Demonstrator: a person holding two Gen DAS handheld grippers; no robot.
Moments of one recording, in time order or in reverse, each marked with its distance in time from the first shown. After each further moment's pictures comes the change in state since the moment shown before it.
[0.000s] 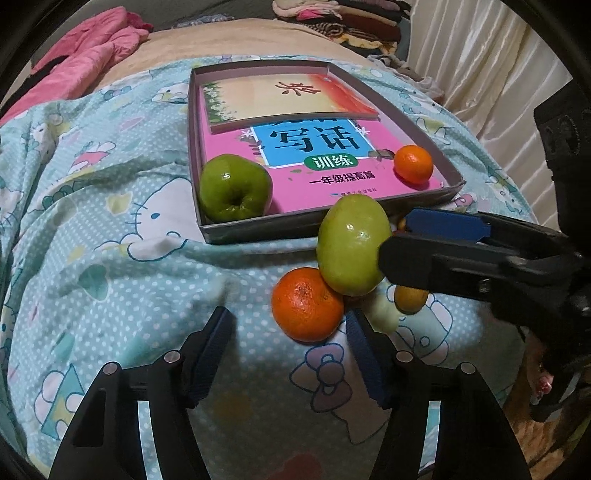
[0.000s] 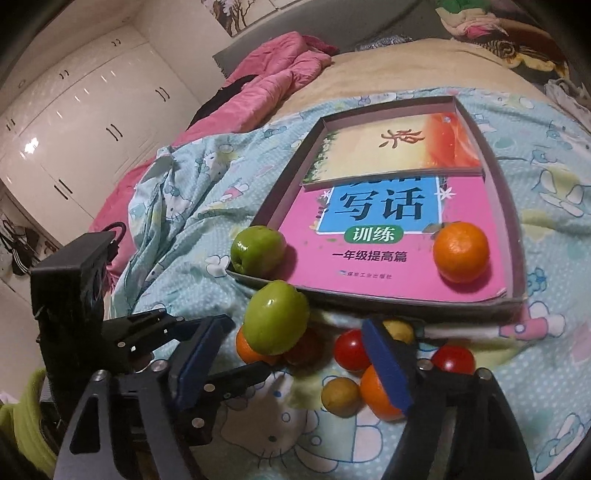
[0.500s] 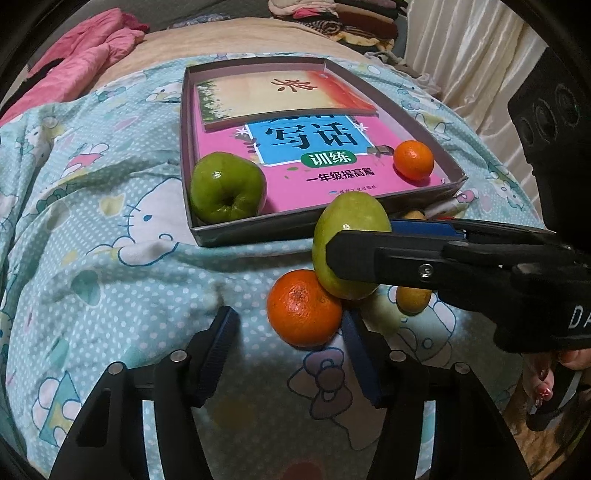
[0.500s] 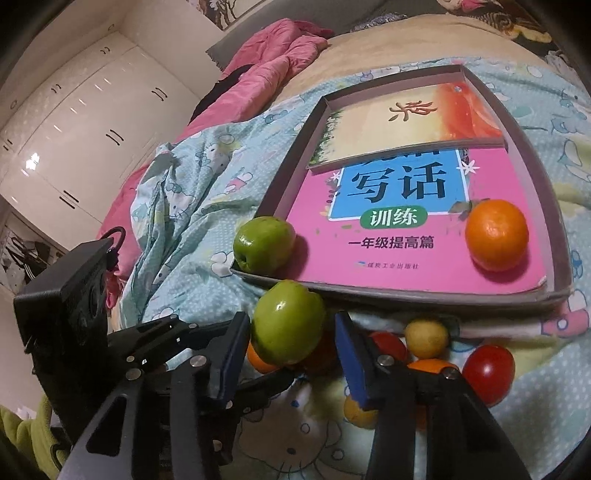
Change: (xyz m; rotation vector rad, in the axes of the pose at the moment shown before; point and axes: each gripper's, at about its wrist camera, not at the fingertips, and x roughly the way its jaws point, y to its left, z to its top) left arm 0.008 -0.003 0.003 0.018 0.006 0.002; right arm 0.020 -0.004 0.005 0.073 0.045 0.066
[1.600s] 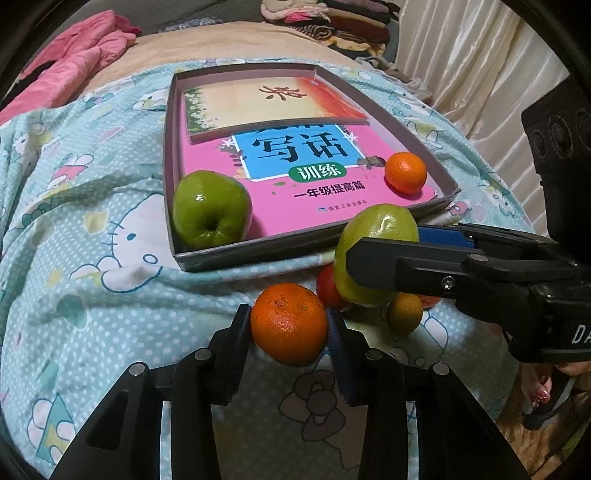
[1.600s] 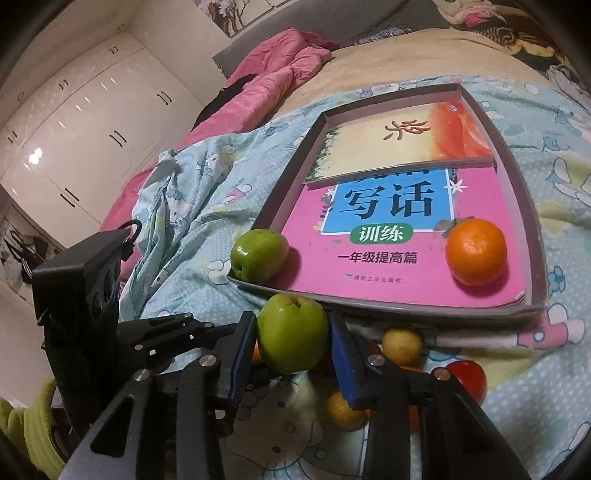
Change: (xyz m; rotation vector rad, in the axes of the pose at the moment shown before) left arm 0.002 0.000 0.009 0.001 -0.024 -0.048; right arm -0.014 -0.002 0.000 -0.049 -0.054 -0.023
